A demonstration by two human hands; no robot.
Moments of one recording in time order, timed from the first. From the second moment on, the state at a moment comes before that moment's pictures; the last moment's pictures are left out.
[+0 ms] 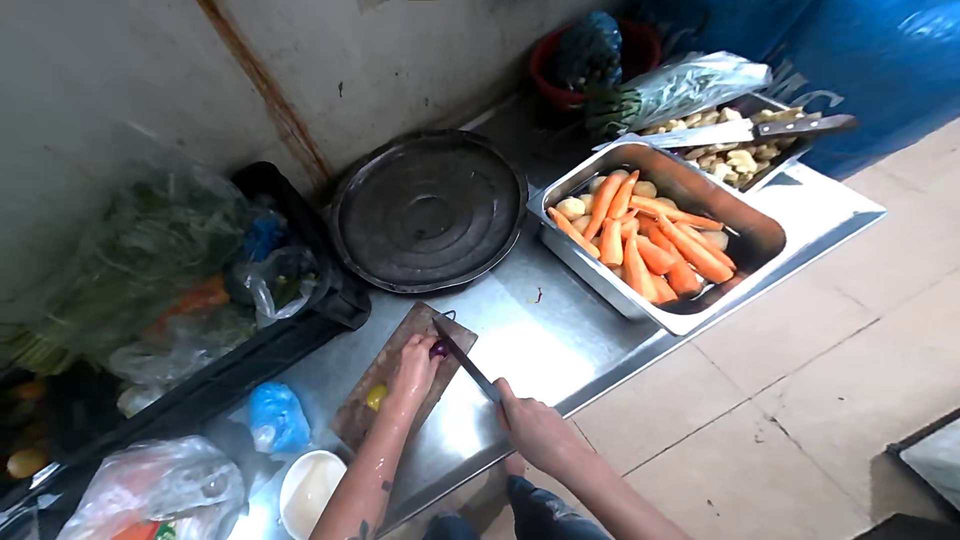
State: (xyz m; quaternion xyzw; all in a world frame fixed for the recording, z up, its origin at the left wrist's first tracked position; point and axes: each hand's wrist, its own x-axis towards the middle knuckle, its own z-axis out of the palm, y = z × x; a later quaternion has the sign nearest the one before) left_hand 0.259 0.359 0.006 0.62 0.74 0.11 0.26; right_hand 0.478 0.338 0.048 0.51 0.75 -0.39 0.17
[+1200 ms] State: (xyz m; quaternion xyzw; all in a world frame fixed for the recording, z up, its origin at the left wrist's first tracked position) left_hand 0.278 0.376 0.043 0.58 0.77 -0.05 0.25; right_hand 0.452 0.357 0.042 0.50 0.75 -0.38 0.19
